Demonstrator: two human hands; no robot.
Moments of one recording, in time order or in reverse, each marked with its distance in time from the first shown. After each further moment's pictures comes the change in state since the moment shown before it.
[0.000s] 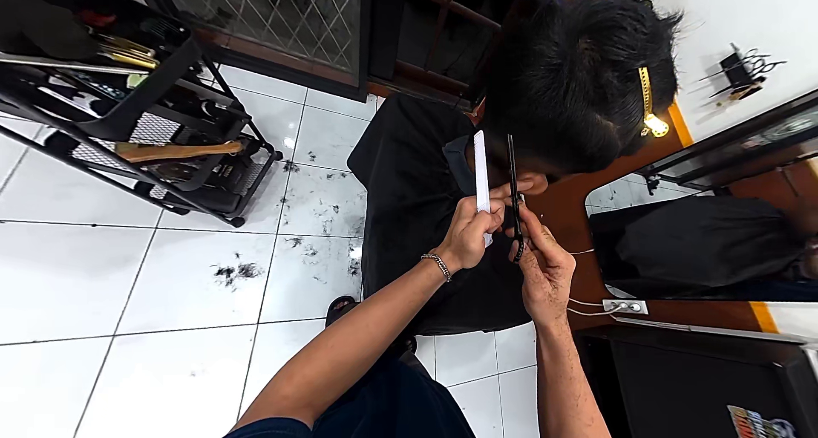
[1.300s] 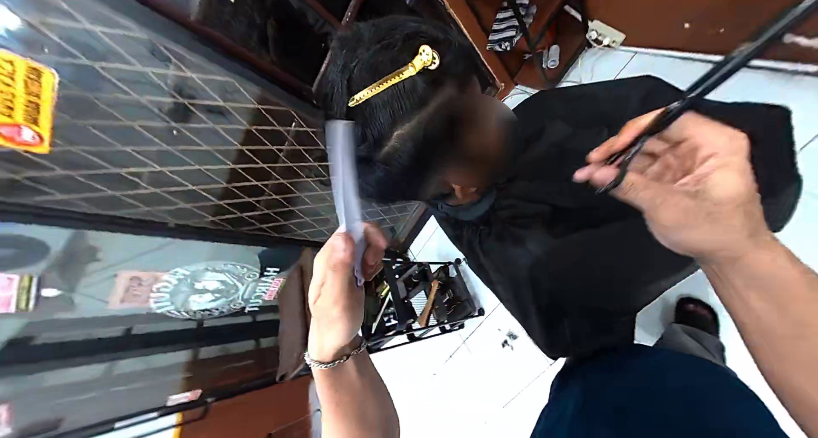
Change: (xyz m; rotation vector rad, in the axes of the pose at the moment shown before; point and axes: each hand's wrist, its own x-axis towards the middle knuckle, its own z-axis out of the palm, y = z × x) left_hand 0.109 0.182 -0.051 0.786 -0.669 -0.293; right_hand -0.049 0.033 -0.046 0.526 0.651 -0.012
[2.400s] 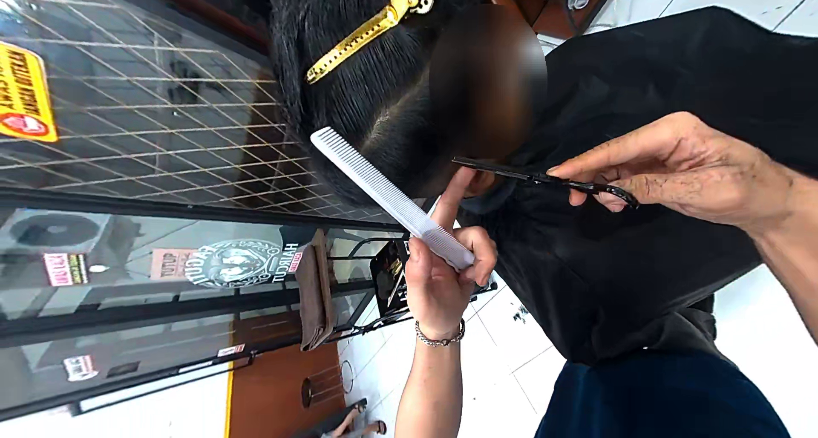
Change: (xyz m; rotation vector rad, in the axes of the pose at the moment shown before) left_hand 0.015 -0.036 0.102 -0.770 -0.088 -0.025; right_hand 0.037 0.054 -0.002 0.167 -0.614 0.054
